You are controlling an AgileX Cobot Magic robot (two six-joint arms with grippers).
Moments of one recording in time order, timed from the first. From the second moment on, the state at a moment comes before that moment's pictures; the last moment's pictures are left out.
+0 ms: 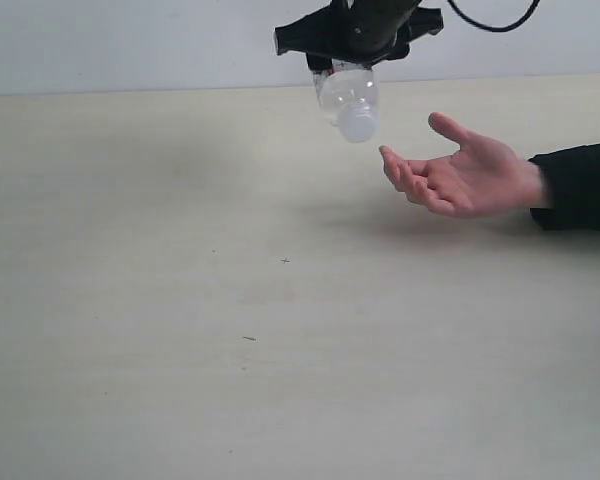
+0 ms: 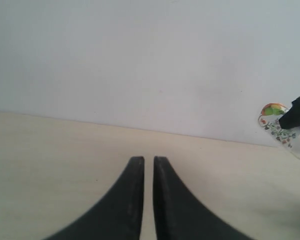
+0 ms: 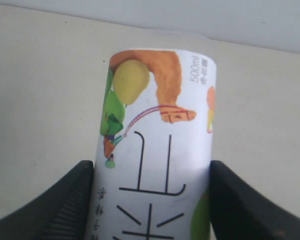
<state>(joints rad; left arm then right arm) -0.04 0.01 -0.03 0.34 0.14 -0.53 0.50 2.07 -1.73 -0.32 0.65 0.50</state>
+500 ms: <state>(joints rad) -0.04 0.01 -0.03 0.34 0.14 -0.53 0.50 1.64 -1.33 -0.33 0.69 0.46</state>
